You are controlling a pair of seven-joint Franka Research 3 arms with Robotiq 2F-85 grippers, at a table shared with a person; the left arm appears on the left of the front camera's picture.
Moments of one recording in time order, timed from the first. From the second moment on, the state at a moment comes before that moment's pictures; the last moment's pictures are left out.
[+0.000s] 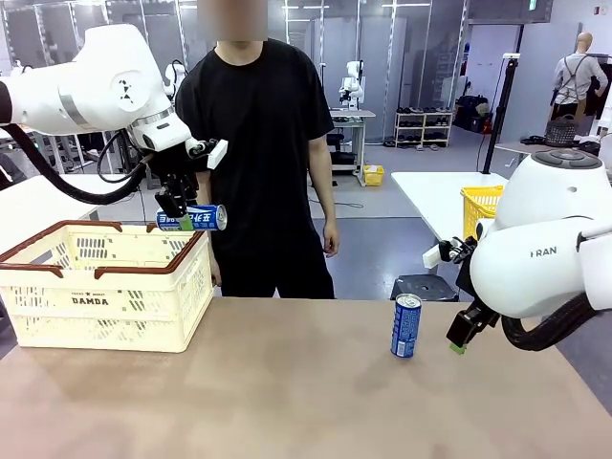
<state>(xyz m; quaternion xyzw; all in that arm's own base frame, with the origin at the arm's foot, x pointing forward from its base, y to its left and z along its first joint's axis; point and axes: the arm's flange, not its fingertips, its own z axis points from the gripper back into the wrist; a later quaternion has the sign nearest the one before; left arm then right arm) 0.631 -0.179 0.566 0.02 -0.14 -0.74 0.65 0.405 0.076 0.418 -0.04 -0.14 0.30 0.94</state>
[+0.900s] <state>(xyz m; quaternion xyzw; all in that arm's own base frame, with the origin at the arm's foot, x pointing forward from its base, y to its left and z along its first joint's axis) 0.707 -0.073 0.518 -0.03 -0.10 -0.73 0.68 0.405 0.076 0.418 -0.04 -0.14 0.30 0.94</state>
